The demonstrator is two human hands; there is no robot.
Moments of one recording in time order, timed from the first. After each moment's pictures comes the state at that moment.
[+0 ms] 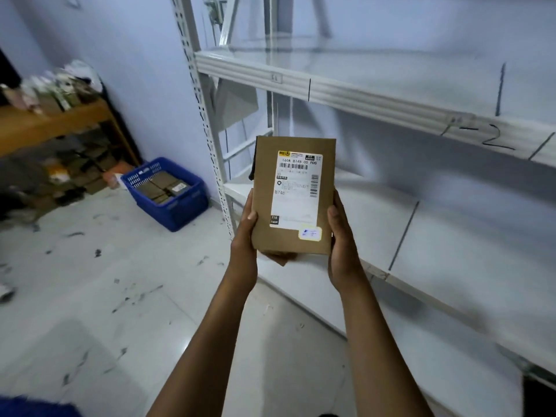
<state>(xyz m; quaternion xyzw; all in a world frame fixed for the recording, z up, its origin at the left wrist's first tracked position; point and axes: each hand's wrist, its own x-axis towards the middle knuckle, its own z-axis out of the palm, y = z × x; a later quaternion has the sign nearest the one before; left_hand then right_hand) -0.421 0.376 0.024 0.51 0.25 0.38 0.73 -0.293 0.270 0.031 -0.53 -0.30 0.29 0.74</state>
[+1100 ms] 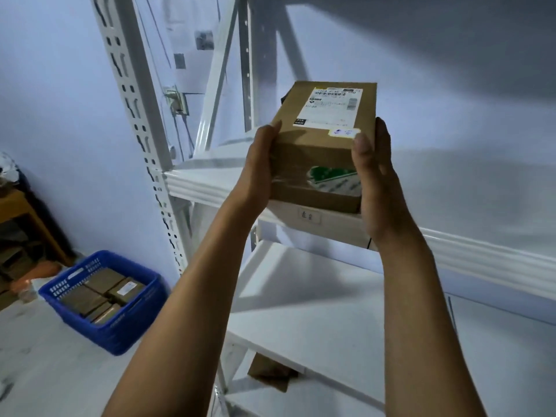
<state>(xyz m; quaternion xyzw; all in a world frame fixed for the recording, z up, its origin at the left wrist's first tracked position) -0.196 0.706 0.236 0.64 0.07 0.33 0.69 -0.132 0.548 0.227 -0.63 -0.40 -0.02 0.67</state>
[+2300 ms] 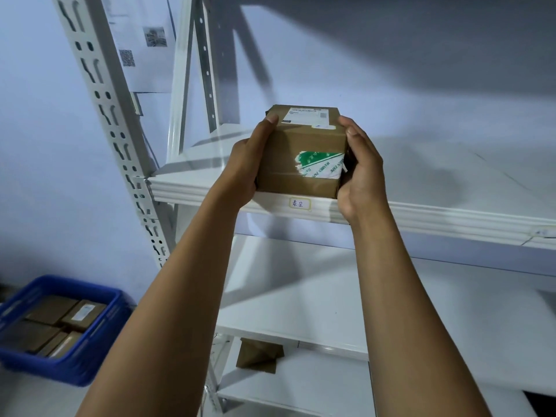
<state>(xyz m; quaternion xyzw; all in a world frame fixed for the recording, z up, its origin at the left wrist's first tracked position) -0.192 0.736 0.245 0.64 0.09 0.20 0.73 -0.148 0.564 0.238 -0.44 -0.18 0.01 0.88</state>
